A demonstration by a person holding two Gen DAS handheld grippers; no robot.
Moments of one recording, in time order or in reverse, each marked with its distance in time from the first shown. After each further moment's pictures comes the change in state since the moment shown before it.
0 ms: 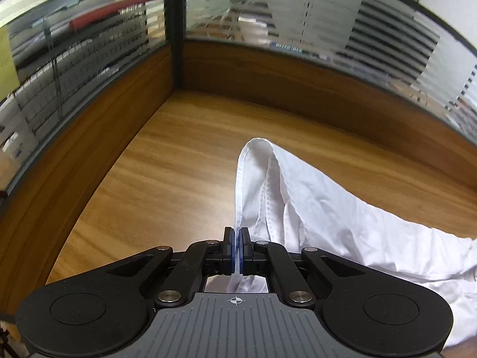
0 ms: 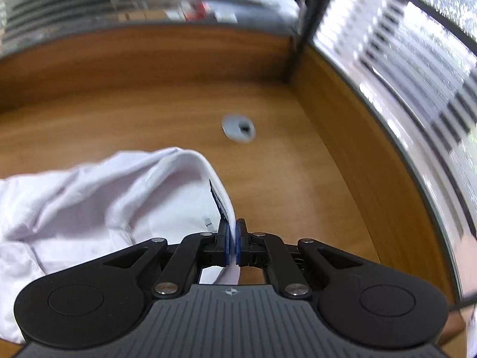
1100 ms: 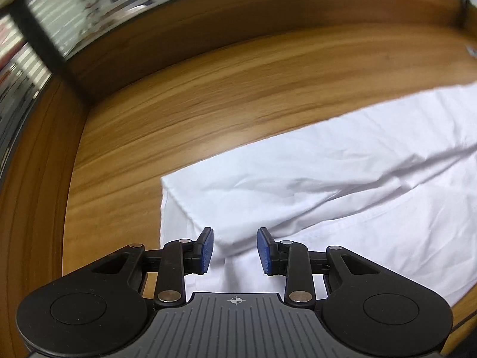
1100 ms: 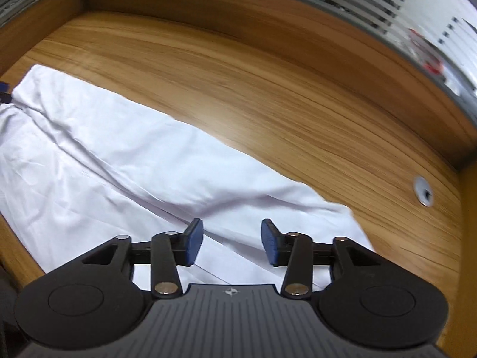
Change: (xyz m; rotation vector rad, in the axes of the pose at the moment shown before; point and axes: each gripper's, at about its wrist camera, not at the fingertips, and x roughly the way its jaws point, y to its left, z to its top) left arm 0.054 -0.054 -0.056 0.624 0.087 -0.032; right arm -0.029 0.176 -0.032 -0.600 -0.001 0.449
